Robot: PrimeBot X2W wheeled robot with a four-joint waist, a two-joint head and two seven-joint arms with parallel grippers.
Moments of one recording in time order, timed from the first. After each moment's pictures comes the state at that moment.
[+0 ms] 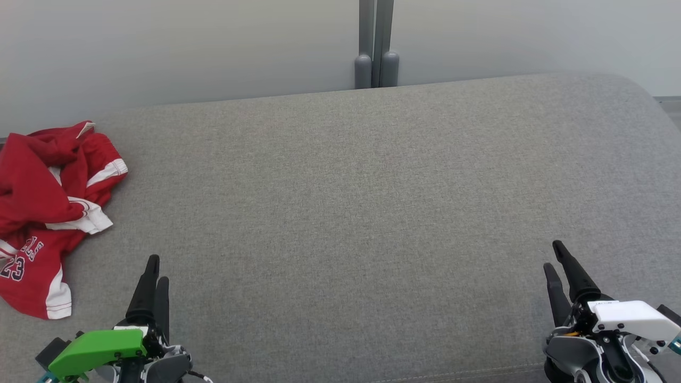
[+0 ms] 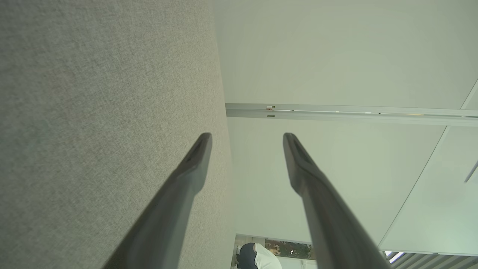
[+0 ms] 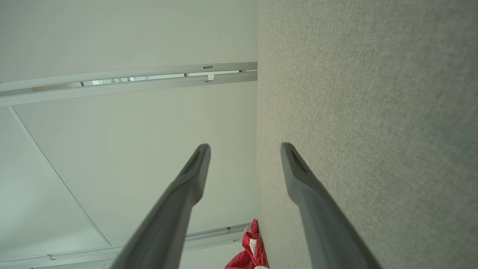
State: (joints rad) left arm -0.09 0.04 0.08 0.32 -1.62 -0.13 0.09; right arm -0.09 -0.04 -0.14 0.32 1.61 0.13 0.14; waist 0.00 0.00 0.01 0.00
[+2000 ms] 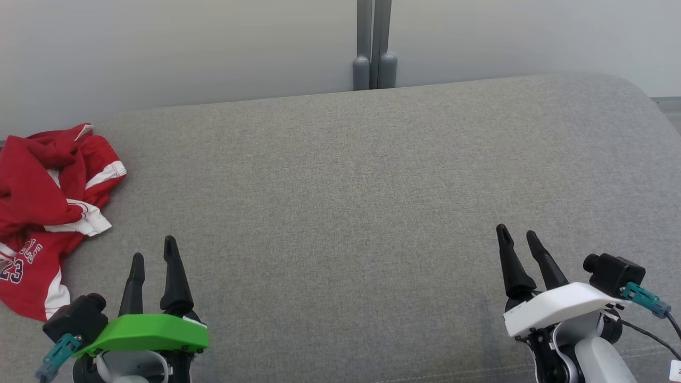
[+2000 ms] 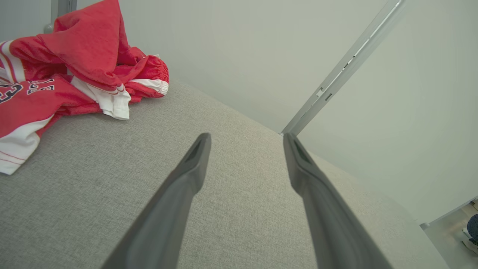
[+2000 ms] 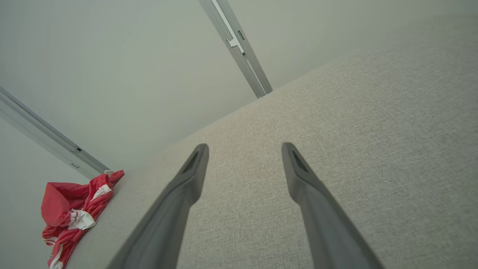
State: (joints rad) left arm -0.03 0.04 -0.03 0.10 -0.65 0.06 -0.12; right arm -0.10 -0.04 0.05 0.22 0.59 0.13 -0.11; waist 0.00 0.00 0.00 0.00
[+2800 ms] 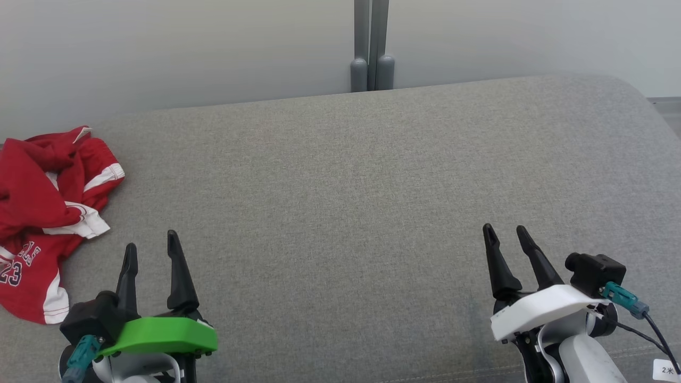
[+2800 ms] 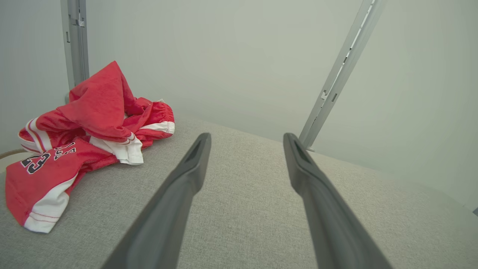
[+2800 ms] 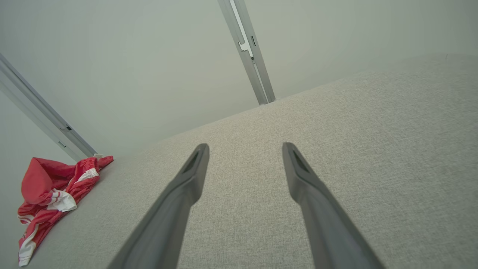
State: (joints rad) left arm -0.02 0.05 -0.06 0.06 -0.40 0.10 -0.19; right arm -0.12 -0.04 0.09 0.26 0.44 0.13 -0.18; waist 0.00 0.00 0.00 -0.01
